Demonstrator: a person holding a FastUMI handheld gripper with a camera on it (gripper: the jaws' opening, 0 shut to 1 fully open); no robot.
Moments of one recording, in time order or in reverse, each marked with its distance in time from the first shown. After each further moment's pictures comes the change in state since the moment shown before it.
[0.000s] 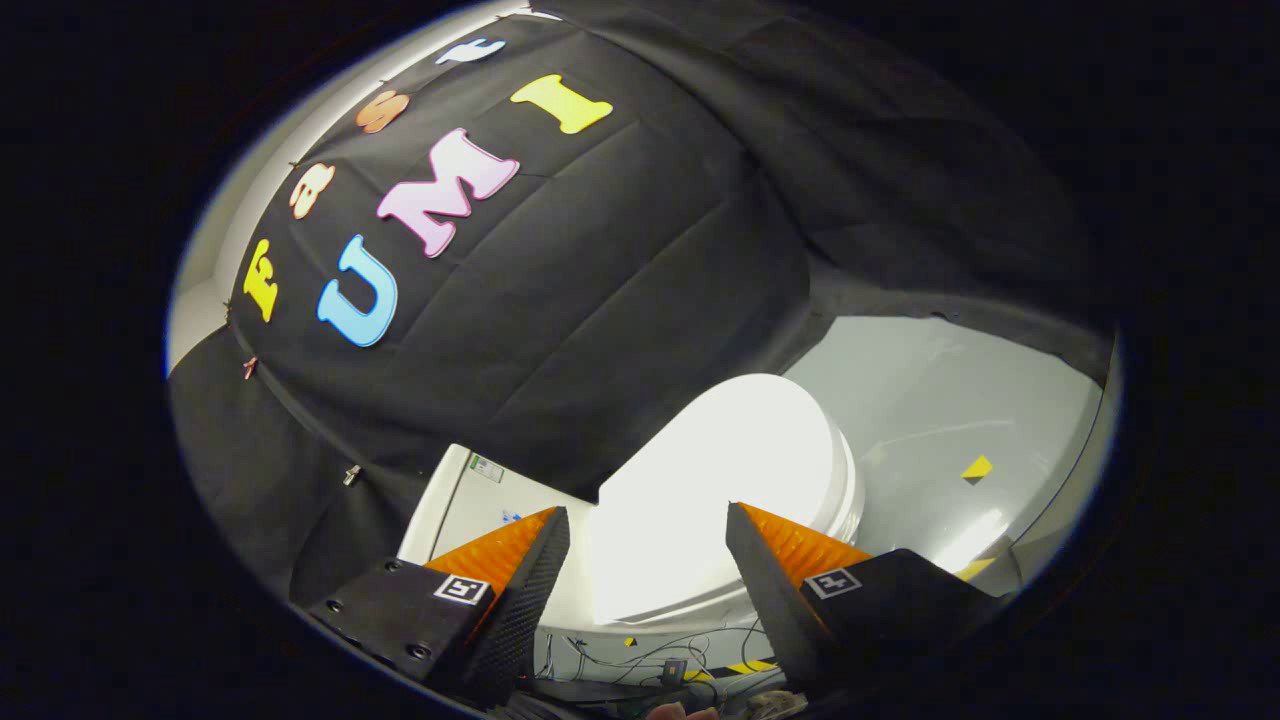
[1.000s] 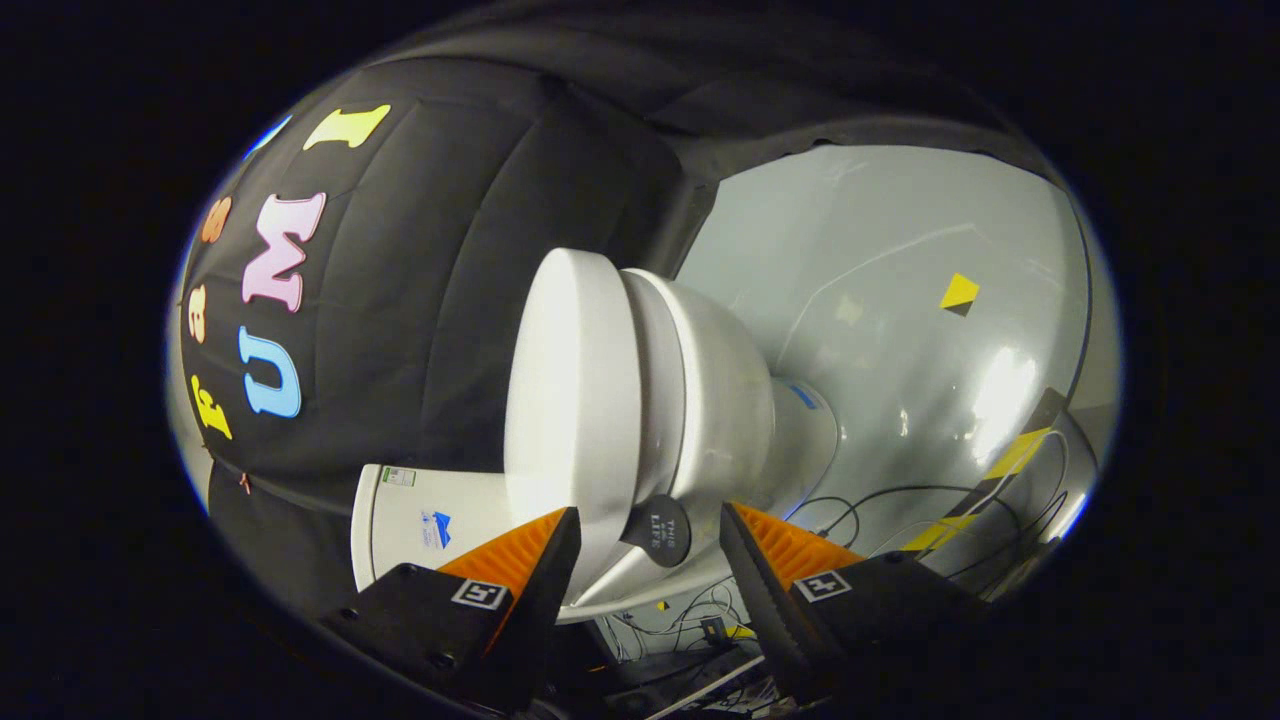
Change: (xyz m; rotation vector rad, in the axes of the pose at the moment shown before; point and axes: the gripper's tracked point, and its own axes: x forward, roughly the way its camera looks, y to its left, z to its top) arm 0.071 -0.165 -0.102 0.387 0.230 -0.077
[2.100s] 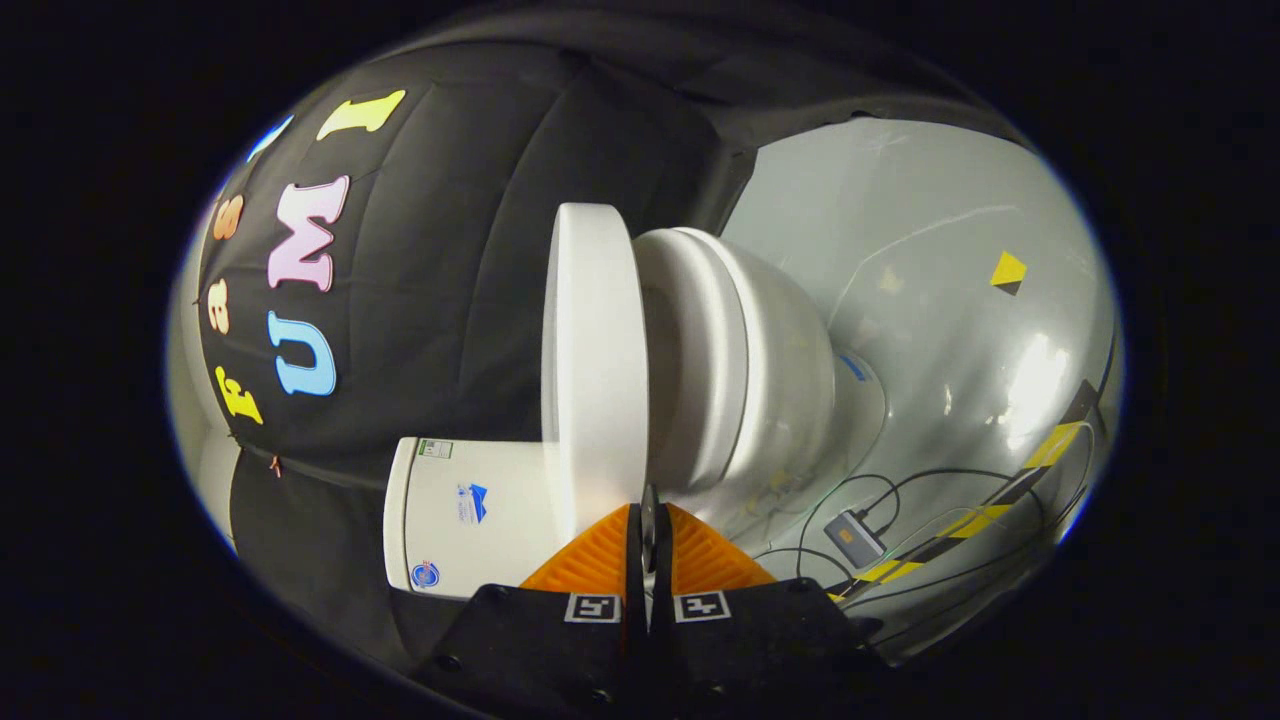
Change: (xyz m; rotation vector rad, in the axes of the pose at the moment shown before) arm -0.012 0.046 -0.024 -0.057 0.076 0.106
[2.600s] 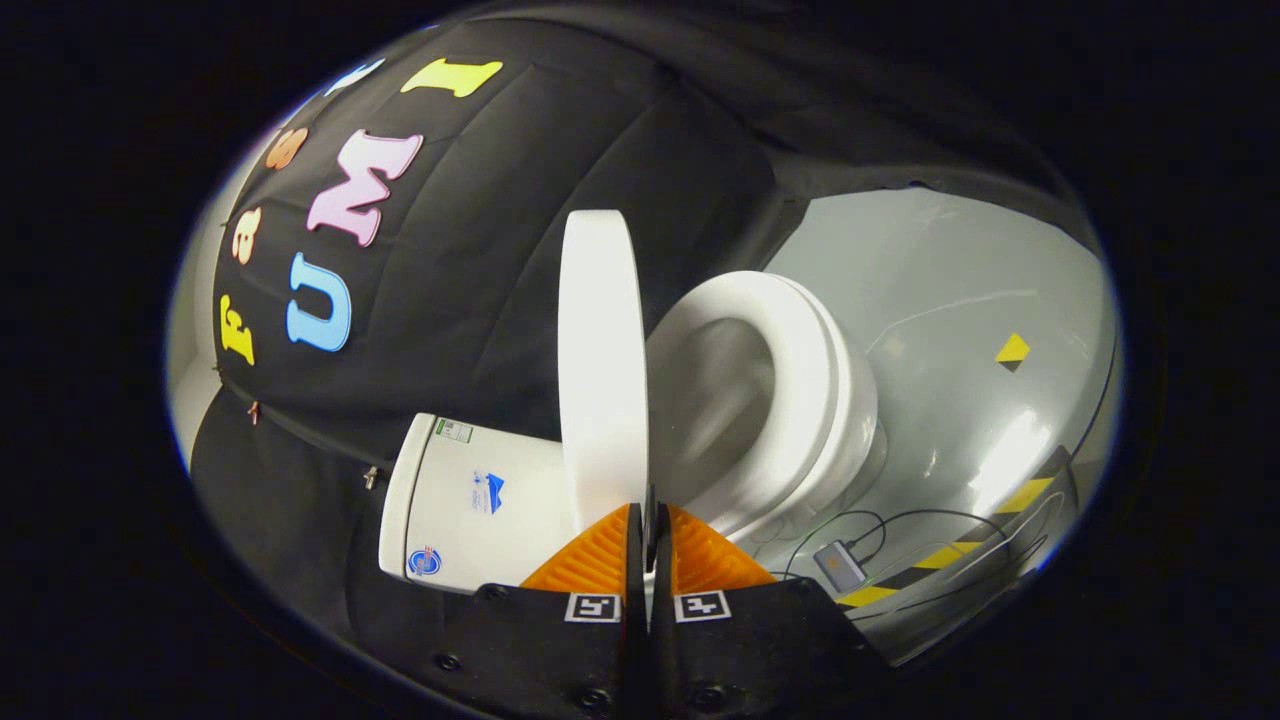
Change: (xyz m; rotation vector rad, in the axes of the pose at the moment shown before) arm -0.024 0.073 -0.007 -0.207 -0.079 -0.059
